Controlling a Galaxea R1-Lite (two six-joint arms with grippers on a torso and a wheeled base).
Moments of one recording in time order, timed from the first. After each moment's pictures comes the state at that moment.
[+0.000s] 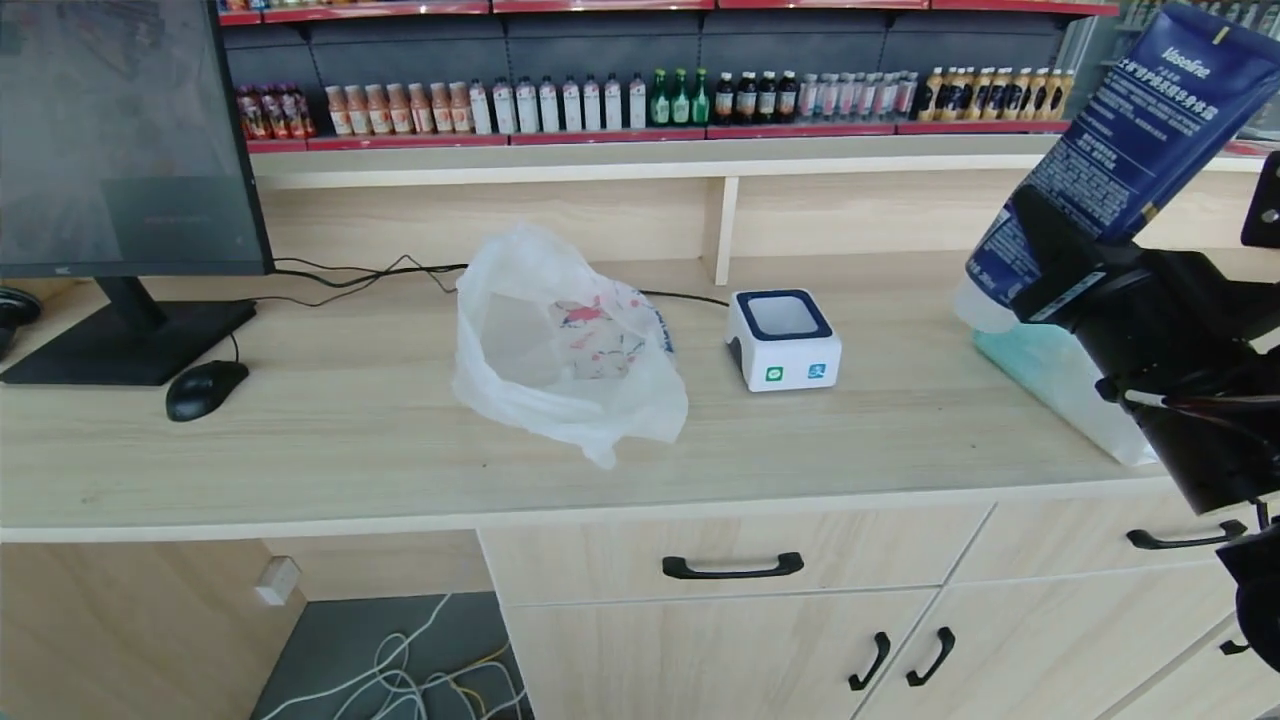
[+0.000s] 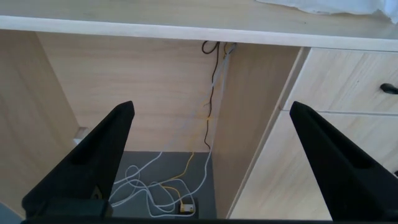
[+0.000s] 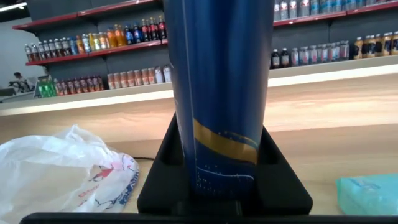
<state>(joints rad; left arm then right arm) 0.00 0.00 0.00 0.00 0.00 0.00 0.33 1.63 -0.59 -1.57 -0.16 0.03</state>
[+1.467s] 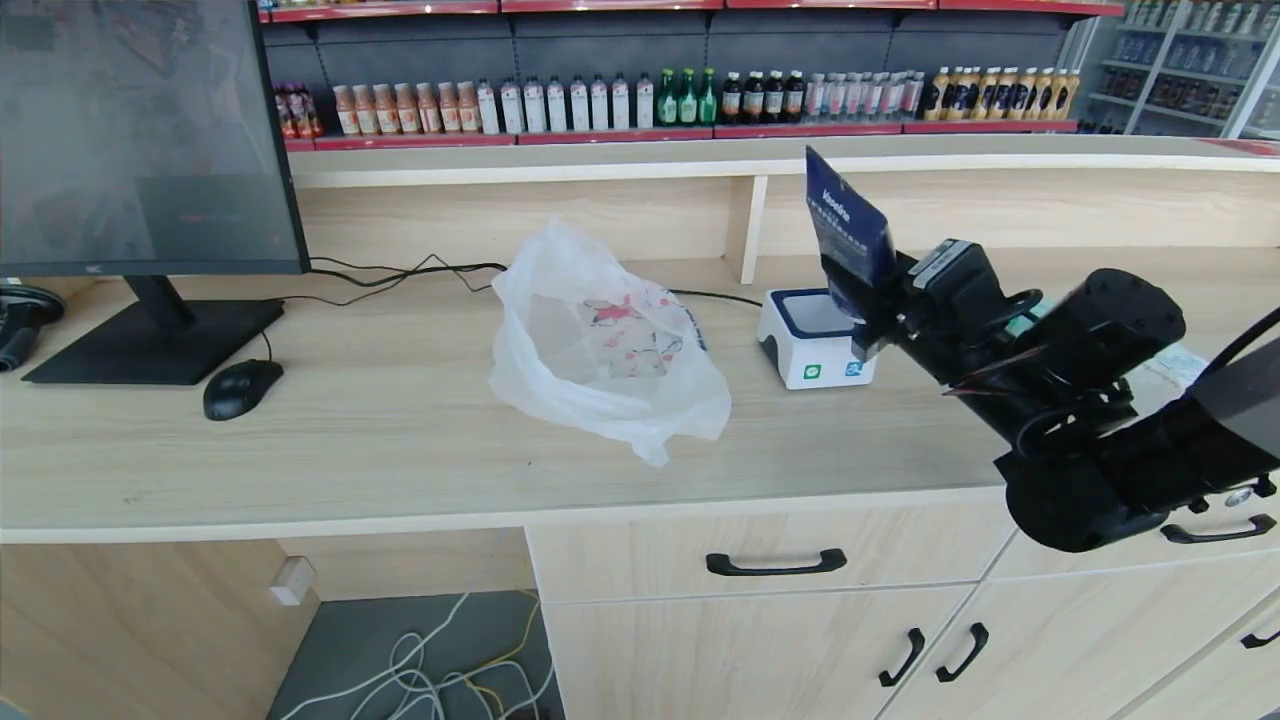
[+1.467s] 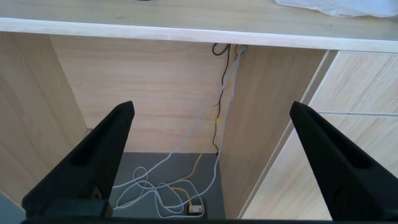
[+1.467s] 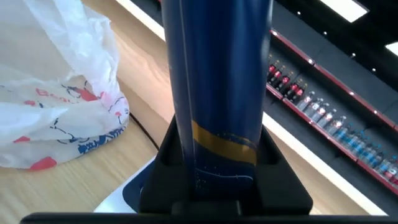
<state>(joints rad) 0.00 0.00 0.00 -0.01 0.00 0.00 0.25 2.05 -0.96 -1.57 0.37 -0.65</state>
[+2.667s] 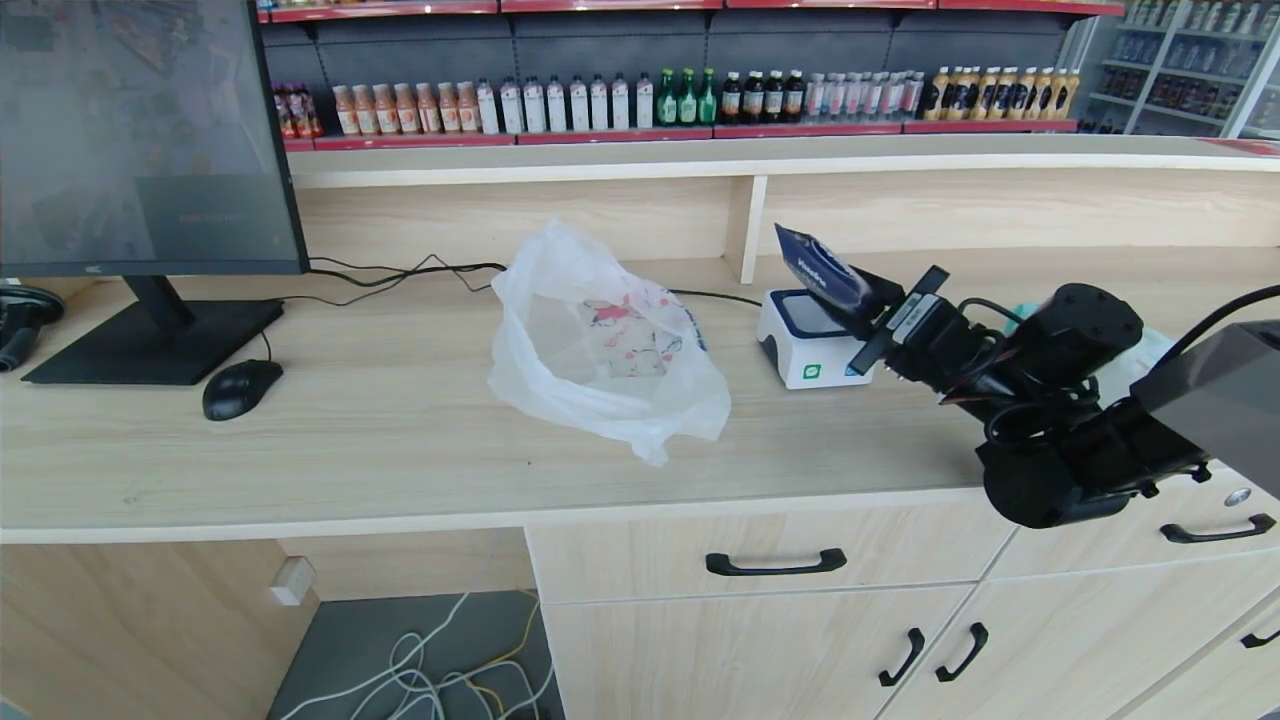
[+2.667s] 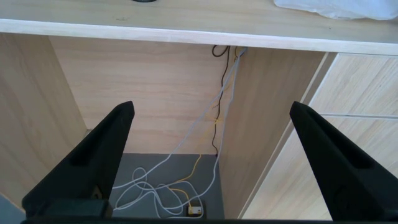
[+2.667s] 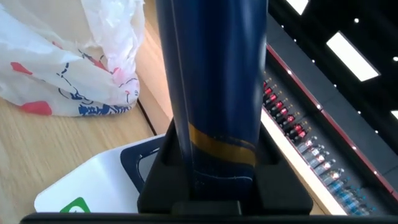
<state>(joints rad) 0.00 0.00 0.00 -0.01 0.00 0.00 0.17 2.18 -1.09 -1.57 0.62 -0.79</state>
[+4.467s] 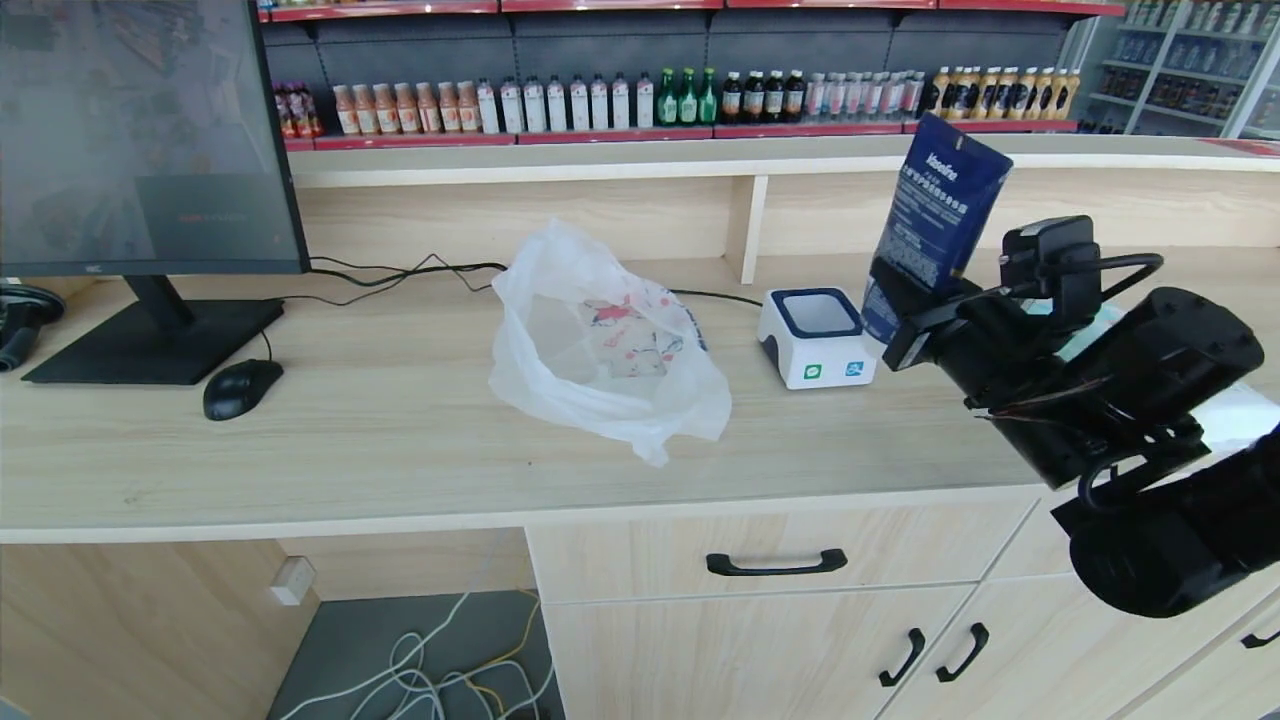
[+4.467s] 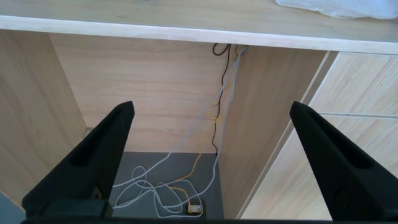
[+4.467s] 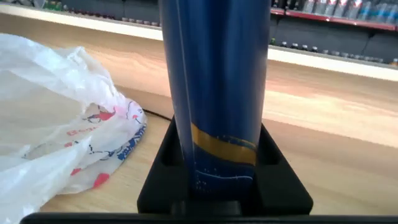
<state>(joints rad) 0.00 0.00 0.00 0.00 0.00 -0.01 0.30 1.89 -0.73 -1.57 0.02 -0.17</state>
